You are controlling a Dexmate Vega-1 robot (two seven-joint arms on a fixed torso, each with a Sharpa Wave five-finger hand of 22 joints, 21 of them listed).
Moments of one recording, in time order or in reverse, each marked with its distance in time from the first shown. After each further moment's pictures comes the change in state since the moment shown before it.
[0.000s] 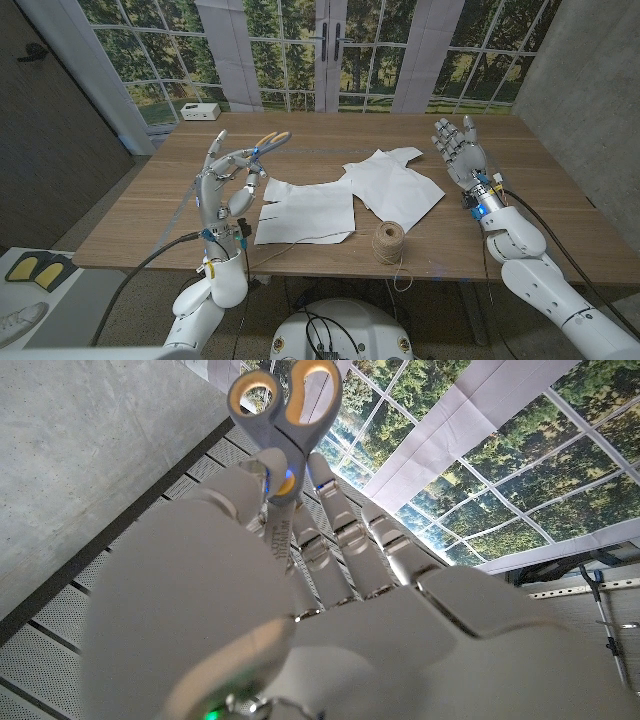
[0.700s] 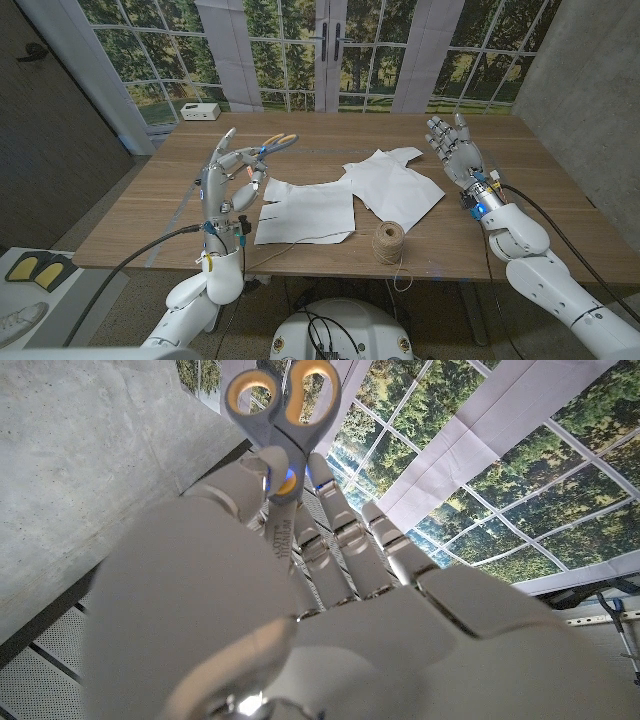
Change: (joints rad) left arm -0.005 0.203 0.163 -0.052 -0.147 0.170 0.000; left_hand 0.016 -0.005 -0.004 -0.004 0.002 0.025 0.007 -0.008 -0.033 0.000 0.000 0.005 0.000 0.009 -0.005 0.000 -0.003 0.005 -0.005 0.000 -0.001; right arm -0.018 -0.060 -0.005 -0.064 -0.049 -0.015 -0.008; right_hand 0.000 0.000 0.000 0.000 -0.008 0.000 0.000 0.000 0.000 0.005 0.005 0.000 0.000 0.000 0.000 0.000 0.000 0.004 0.004 0.000 0.000
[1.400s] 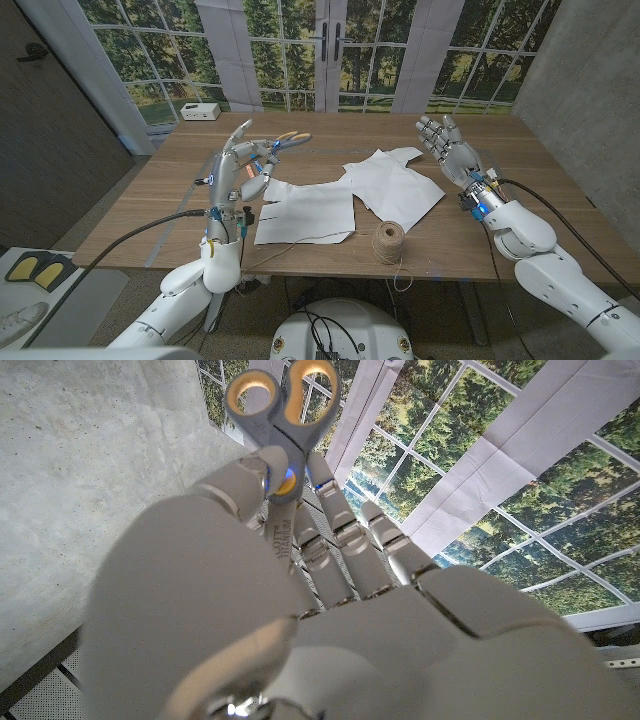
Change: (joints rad) left arm -0.043 0.187 0.131 -0.095 -0.097 0.136 -0.057; left_hand 0.002 -0.003 -0.010 0.007 0.006 0.005 -0.005 -0.007 -0.006 0.000 0.000 0.010 0.000 0.007 -0.004 0.000 0.000 0.013 0.002 0.000 0.002; right arm -0.028 -0.073 0.008 -0.065 -0.082 -0.026 -0.022; right_hand 0.012 0.012 0.013 -0.006 -0.007 0.098 -0.046 0.024 0.000 0.102 -0.017 0.034 0.000 0.011 0.001 0.000 -0.003 0.003 0.004 0.000 0.000
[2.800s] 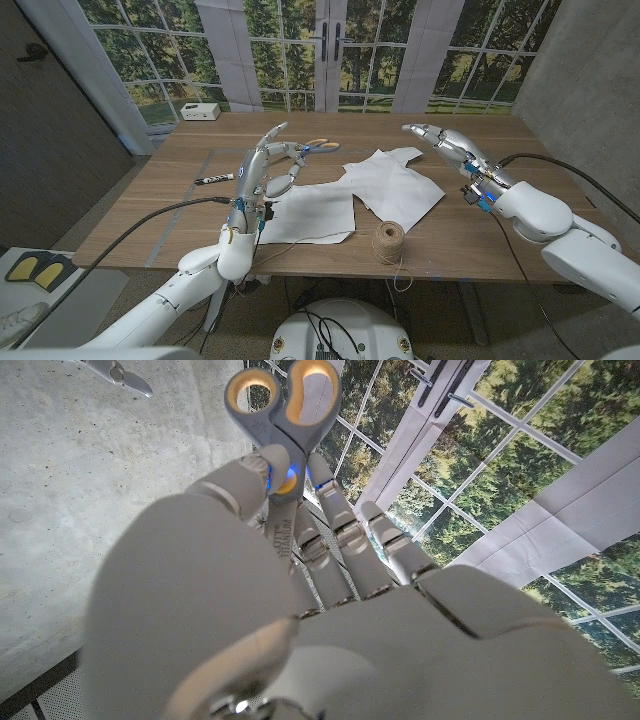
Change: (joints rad) left arm -0.174 0.048 0.187 0.128 -0.012 -0.059 -0.025; left_hand 0.015 -0.001 0.000 0.000 0.012 0.003 0.003 -0.004 -0.001 0.000 0.000 0.001 0.000 -0.002 0.002 -0.004 0.001 0.000 0.000 0.000 -0.003; right arm -0.048 -0.186 0.089 -0.201 -0.329 -0.236 -0.162; right_hand 0.107 0.025 0.061 -0.061 -0.007 0.292 -0.053 0.063 0.013 -0.059 0.104 -0.023 0.005 0.037 0.070 -0.001 0.003 0.014 0.068 0.000 0.000
